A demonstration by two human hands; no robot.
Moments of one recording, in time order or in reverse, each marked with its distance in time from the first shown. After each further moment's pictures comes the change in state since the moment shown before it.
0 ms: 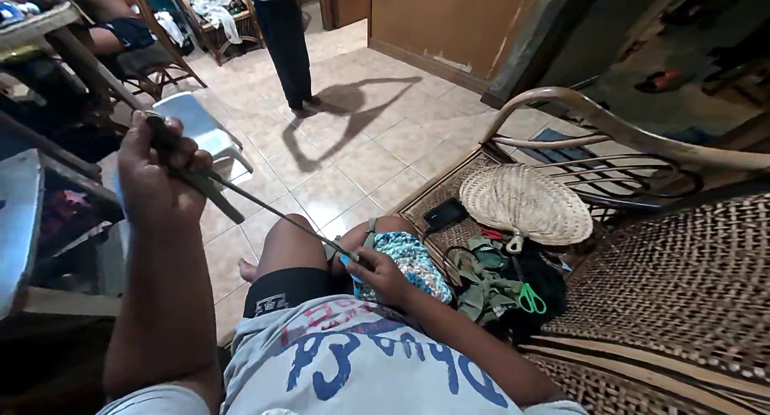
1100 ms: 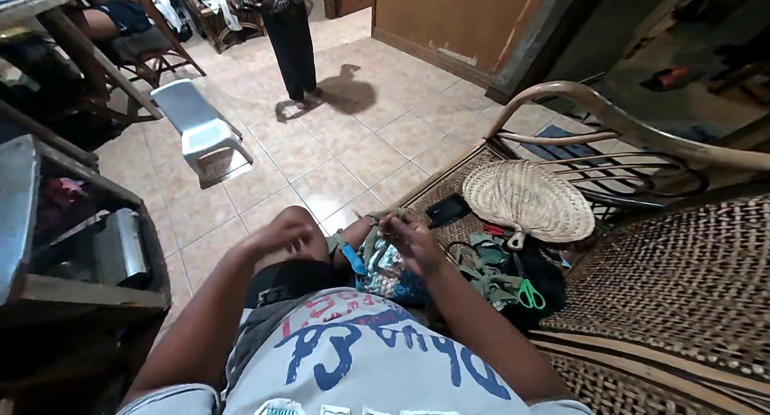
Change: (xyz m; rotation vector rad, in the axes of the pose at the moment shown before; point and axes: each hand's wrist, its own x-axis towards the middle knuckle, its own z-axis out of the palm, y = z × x) left_hand -0.049 -0.133 -0.063 0.985 -0.833 -0.721; right_hand 0.010 -0.005 -0.046 0.534 0.361 0.215
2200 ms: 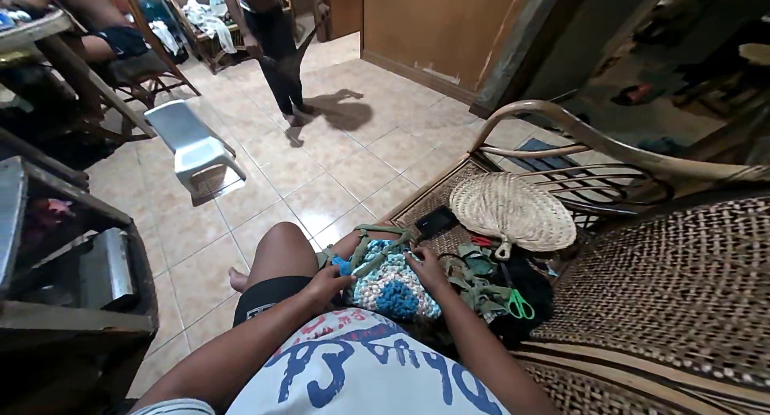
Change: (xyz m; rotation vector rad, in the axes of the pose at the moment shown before) left_hand 0.036 0.003 0.137 -0.657 -0.012 -0.153; right_hand -0.007 0.051 -0.113 -0.956 0.319 0.201
